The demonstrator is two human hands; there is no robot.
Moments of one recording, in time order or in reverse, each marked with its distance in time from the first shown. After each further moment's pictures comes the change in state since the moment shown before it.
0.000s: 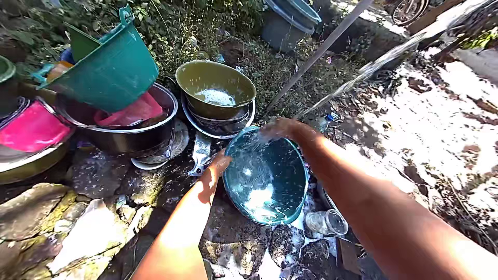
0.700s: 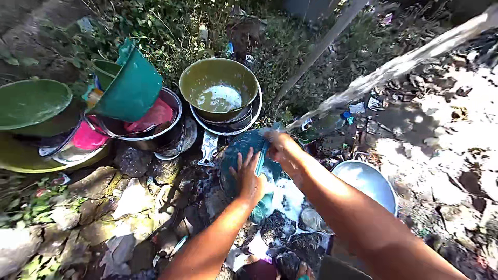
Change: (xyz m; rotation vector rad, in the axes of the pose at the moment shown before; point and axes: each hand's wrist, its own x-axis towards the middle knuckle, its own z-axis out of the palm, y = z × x) left_hand -0.129 0.163 0.127 0.446 0.232 0.046; right_hand -0.092 -0.055 -0.029 1.464 0.164 0.466
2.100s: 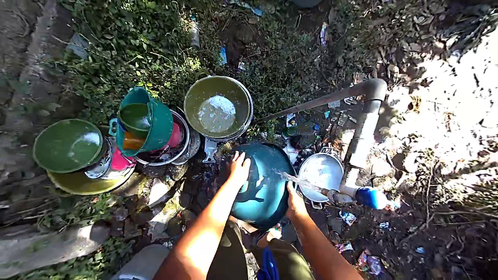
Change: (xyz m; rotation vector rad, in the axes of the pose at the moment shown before) left_hand 0.087 0.098 -0.142 -0.101 -0.302 -0.206; right_hand -0.141 -0.050 -0.033 0.013 0.454 0.131
